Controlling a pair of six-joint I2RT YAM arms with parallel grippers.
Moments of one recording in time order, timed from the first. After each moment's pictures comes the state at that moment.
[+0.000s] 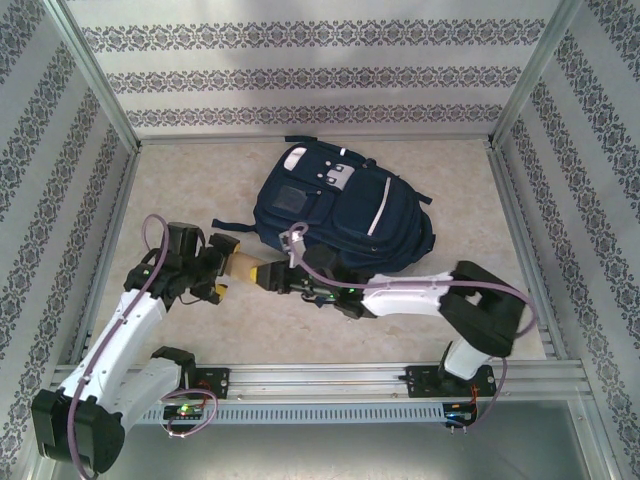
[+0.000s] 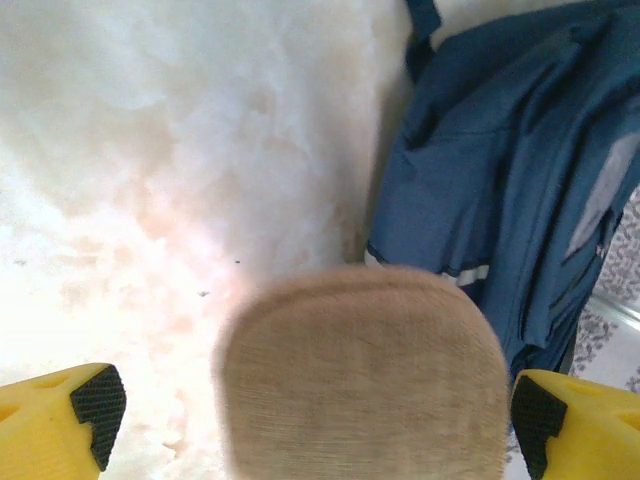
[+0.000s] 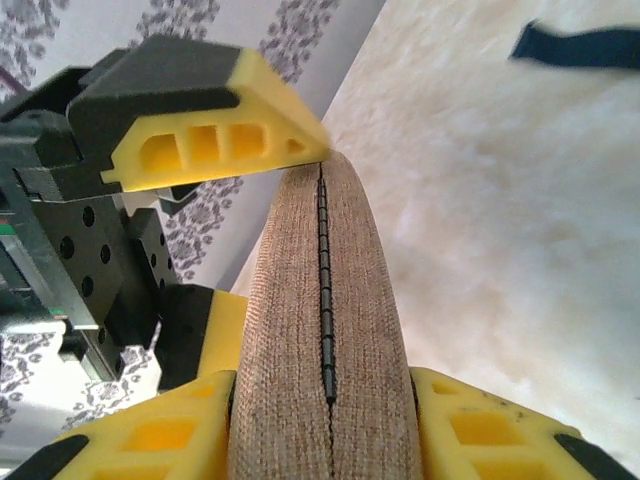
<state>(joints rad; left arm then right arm) -0.18 0.92 0.73 -0.72 0.28 -1.38 1.02 1.60 0.79 0.52 -0.16 0.88</state>
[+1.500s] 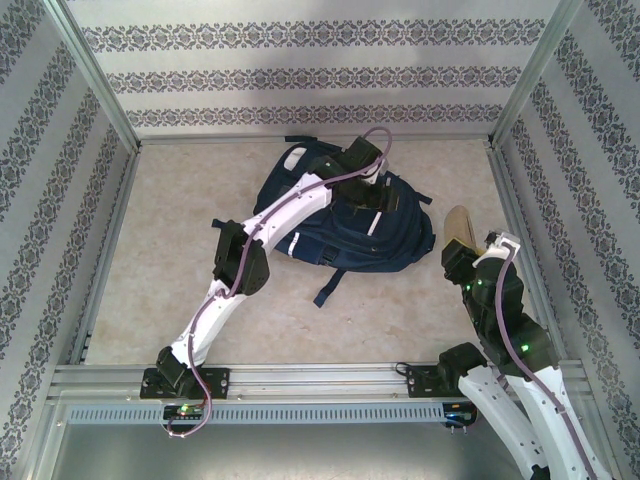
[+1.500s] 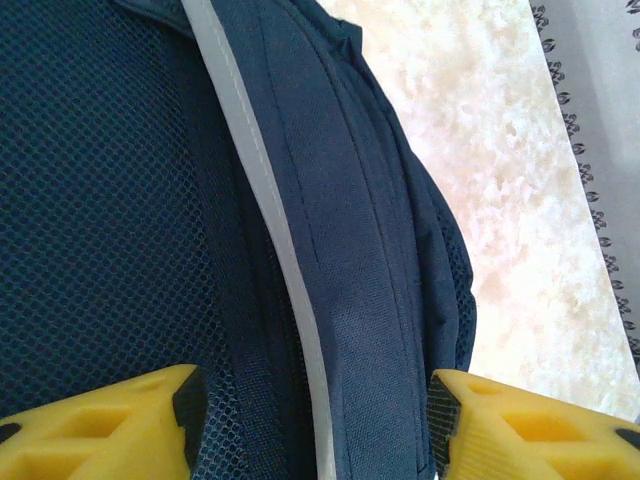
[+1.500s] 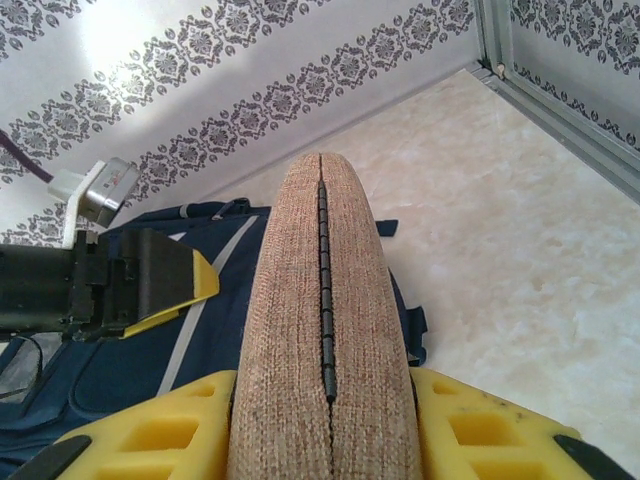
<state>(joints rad) -0.71 2.48 2.49 -0.93 0.31 -0.51 0.35 0.39 0.70 -0.69 0.36 0.59</state>
